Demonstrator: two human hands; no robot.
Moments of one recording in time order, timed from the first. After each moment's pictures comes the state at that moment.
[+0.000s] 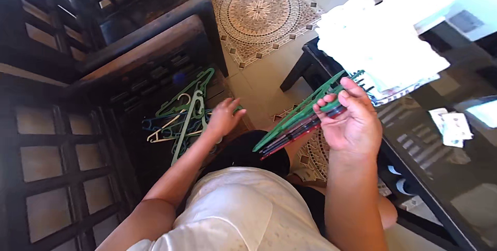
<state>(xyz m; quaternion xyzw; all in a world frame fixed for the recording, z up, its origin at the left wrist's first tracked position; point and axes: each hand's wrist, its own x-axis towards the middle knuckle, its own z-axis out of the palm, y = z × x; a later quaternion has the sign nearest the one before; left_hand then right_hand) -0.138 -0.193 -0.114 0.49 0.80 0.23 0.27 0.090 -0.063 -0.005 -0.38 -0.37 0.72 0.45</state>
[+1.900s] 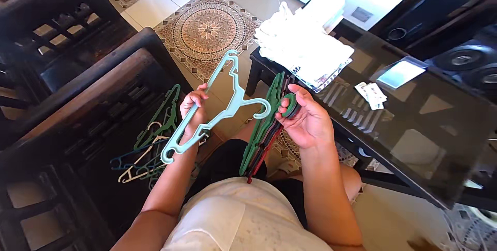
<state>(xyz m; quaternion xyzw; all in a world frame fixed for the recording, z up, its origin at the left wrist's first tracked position) -0.140 -0.109 -0.112 0.50 0.34 0.78 0.17 0.123 -0.063 0.005 -0.35 -0.27 0.78 0.44</state>
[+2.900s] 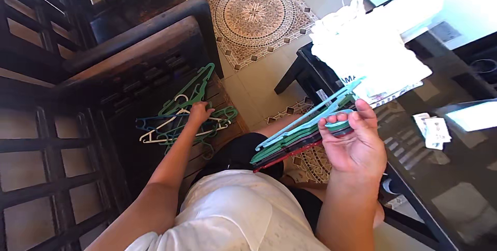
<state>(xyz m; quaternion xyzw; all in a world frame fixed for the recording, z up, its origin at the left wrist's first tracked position) -0.230 -0.196 -0.218 0.39 0.86 0.16 0.28 0.114 -0.075 -0.012 -0.33 -0.29 0.74 0.52</state>
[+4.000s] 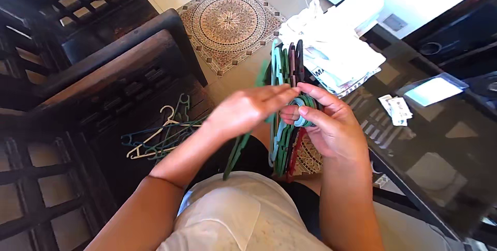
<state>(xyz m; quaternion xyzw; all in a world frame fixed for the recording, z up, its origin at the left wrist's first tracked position) -0.081 -0.133 0.020 0.80 0.47 0.37 -0.02 0.117 -0.072 0.026 -0.29 -0.55 0.69 0.36</state>
